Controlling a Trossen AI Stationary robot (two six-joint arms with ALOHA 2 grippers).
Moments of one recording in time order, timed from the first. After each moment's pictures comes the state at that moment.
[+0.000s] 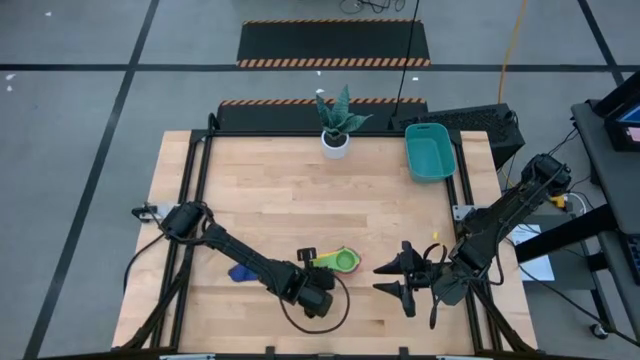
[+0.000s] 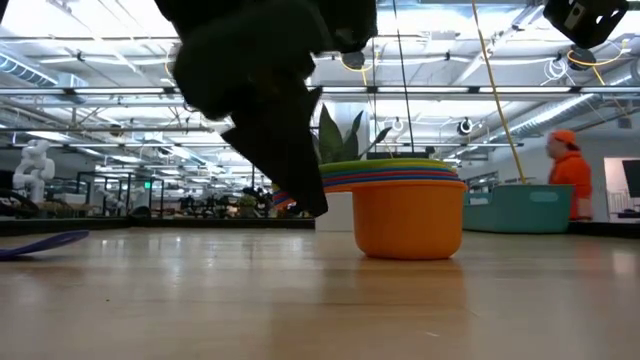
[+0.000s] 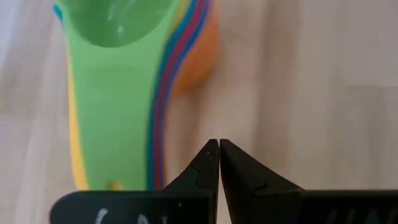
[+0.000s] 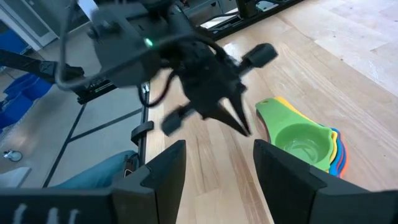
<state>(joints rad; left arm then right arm) -0.49 2.11 1.55 -0.65 -0.40 -0.48 0.79 1.23 0.72 0.01 0.68 0.83</state>
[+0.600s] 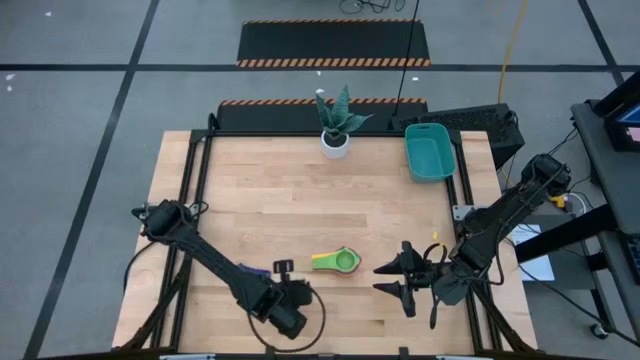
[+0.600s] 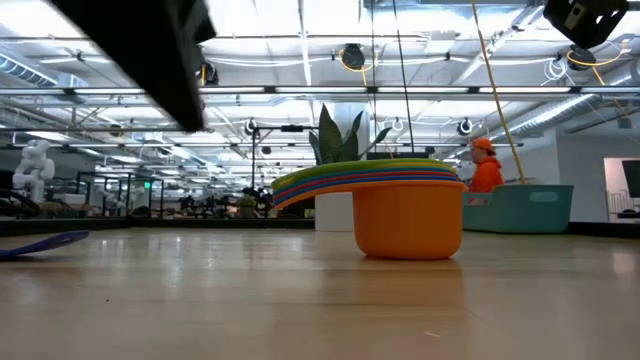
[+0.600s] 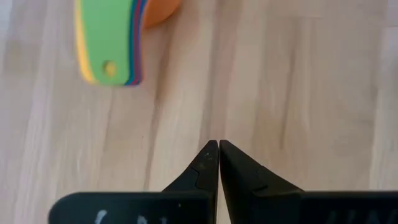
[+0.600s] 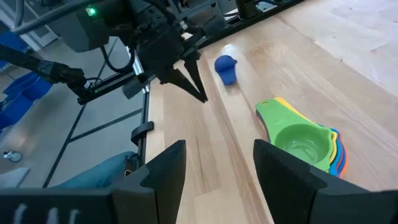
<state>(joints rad) -0.63 1.99 1.55 -0.88 -0.37 -0.67 0.79 1.23 0.72 0.01 0.68 0.83</state>
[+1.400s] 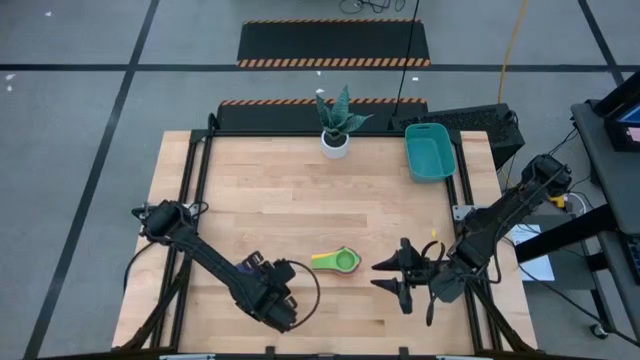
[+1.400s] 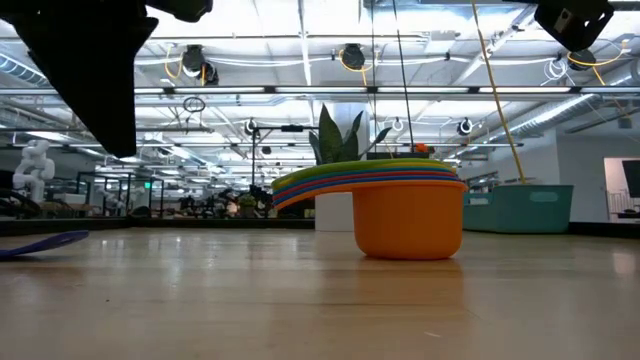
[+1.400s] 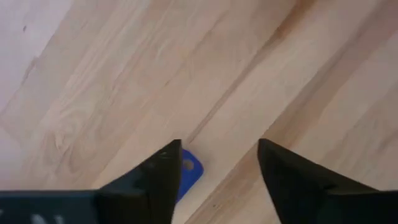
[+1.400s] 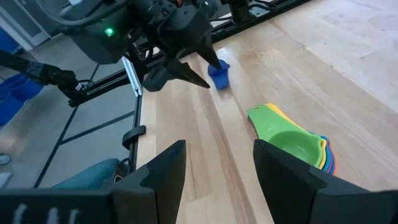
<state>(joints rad) -0.64 1.99 1.55 -1.21 -0.36 -1.31 0.76 1.23 0.72 0.01 0.68 0.80</state>
